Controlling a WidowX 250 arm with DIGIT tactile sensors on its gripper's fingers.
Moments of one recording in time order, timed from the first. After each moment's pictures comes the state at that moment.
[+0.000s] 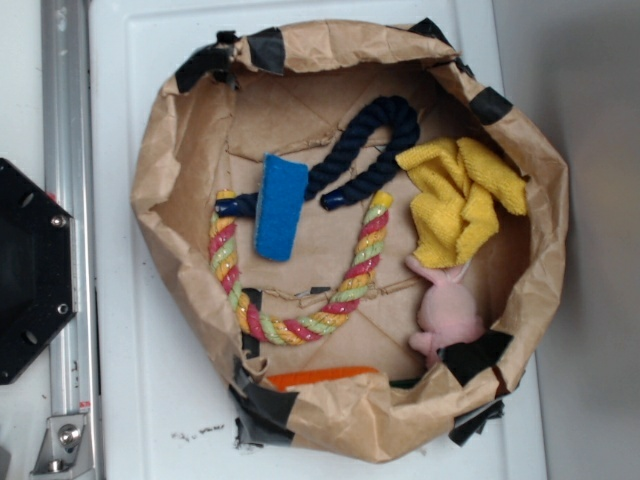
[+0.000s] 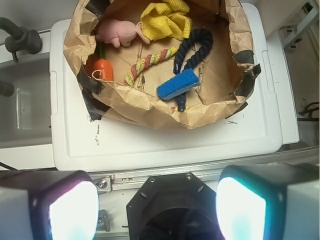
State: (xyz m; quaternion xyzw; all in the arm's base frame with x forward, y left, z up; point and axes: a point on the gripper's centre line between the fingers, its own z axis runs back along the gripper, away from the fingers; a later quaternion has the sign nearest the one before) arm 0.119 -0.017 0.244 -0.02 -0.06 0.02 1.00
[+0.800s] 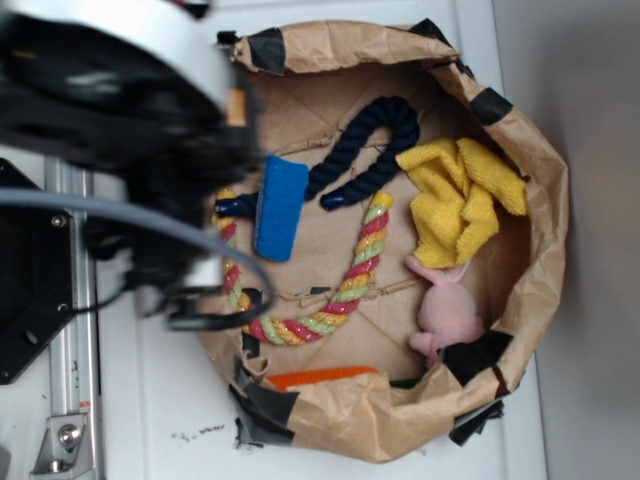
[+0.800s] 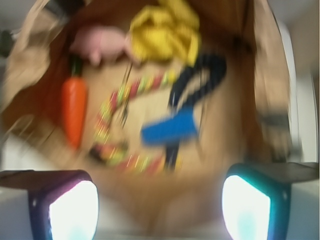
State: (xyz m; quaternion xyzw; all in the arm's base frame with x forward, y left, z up) arm 0.217 0.017 0.147 0.00 -0.08 -0.06 1.00
